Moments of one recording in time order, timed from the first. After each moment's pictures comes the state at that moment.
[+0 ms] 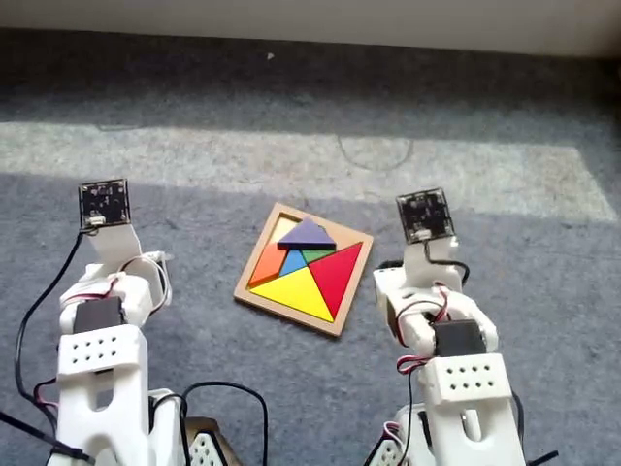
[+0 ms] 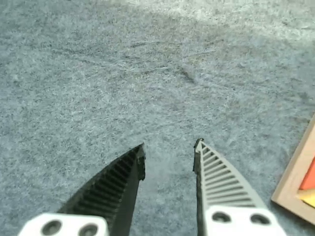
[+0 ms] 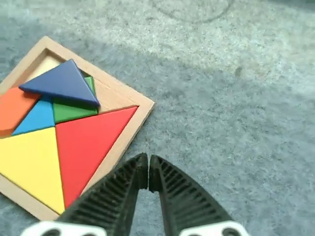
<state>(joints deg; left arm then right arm) -18.3 -51.7 70.5 43.2 3.7 -12.1 -60.2 69.9 43.9 8.5</state>
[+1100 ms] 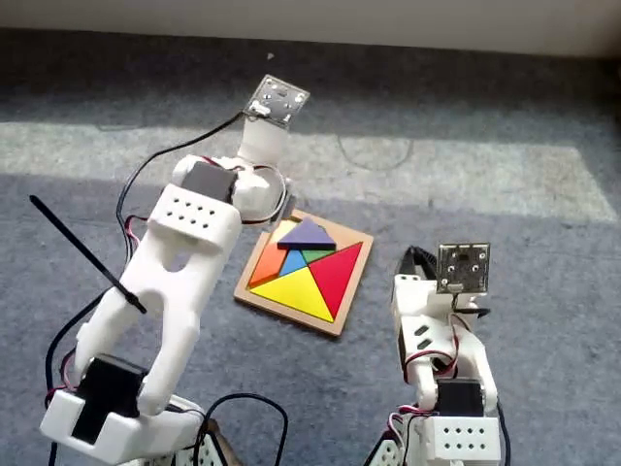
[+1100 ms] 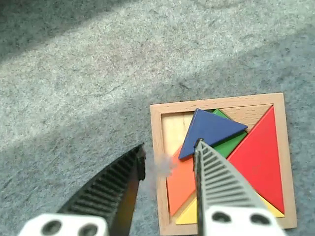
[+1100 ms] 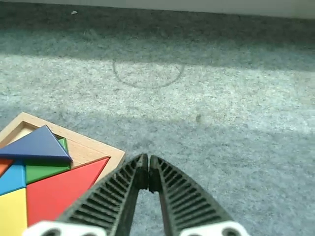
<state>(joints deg) 13.7 -7.3 14.8 62.2 -0.3 -5.7 -94.2 94.3 31.2 4.6</state>
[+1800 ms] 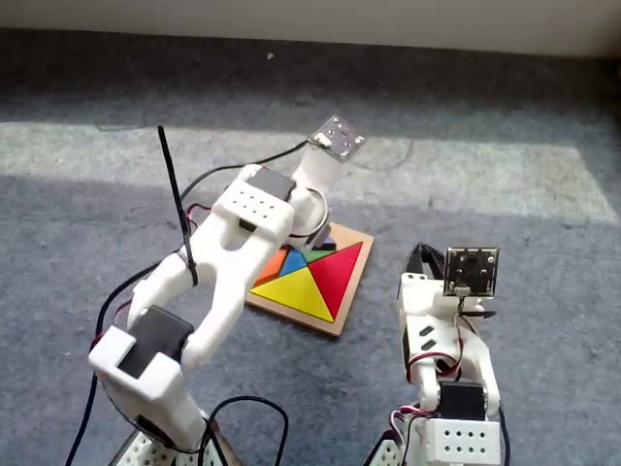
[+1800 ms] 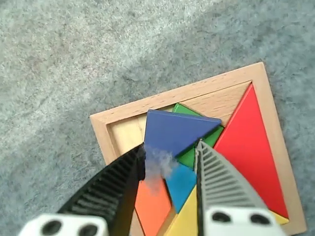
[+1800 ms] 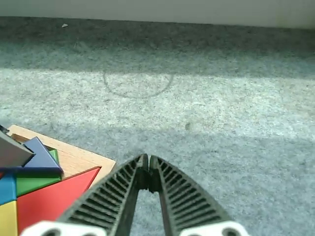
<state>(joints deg) 21.0 11.0 10.0 58.7 -5.1 -3.6 -97.0 94.9 31.2 4.6</state>
